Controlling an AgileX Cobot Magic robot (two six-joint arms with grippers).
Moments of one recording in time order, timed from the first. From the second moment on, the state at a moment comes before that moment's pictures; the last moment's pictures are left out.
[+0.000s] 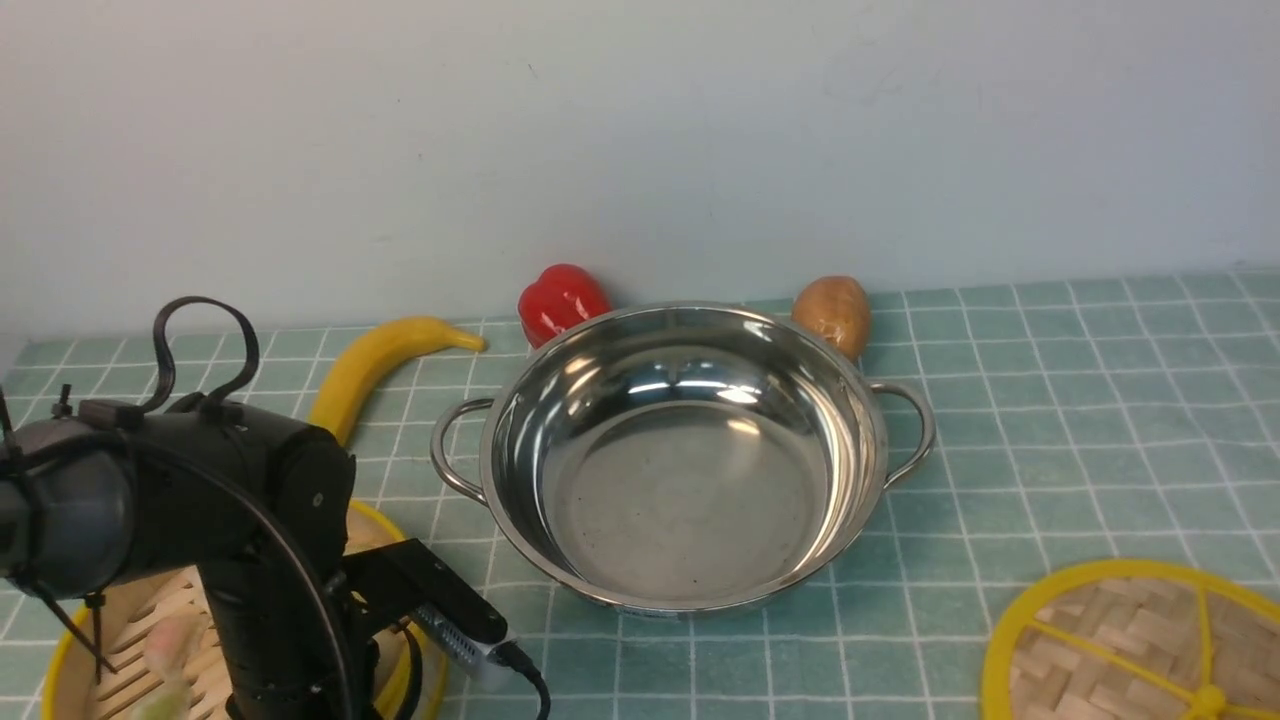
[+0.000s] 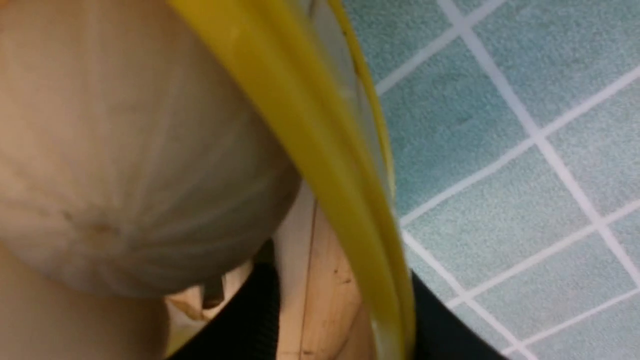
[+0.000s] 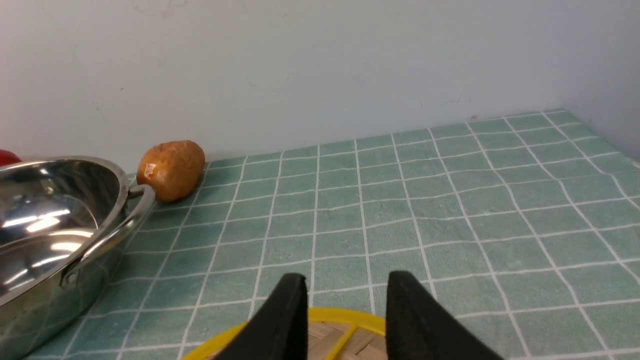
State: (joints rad) right arm 0.06 0.01 0.01 -0.39 0.34 0.66; left arm -0.31 1.69 -0.84 0.07 0.99 0.38
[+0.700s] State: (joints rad) right arm 0.06 0.01 0.01 -0.39 0.33 0.66; left arm -0.31 1.53 -0.83 0.19 1.09 0.32
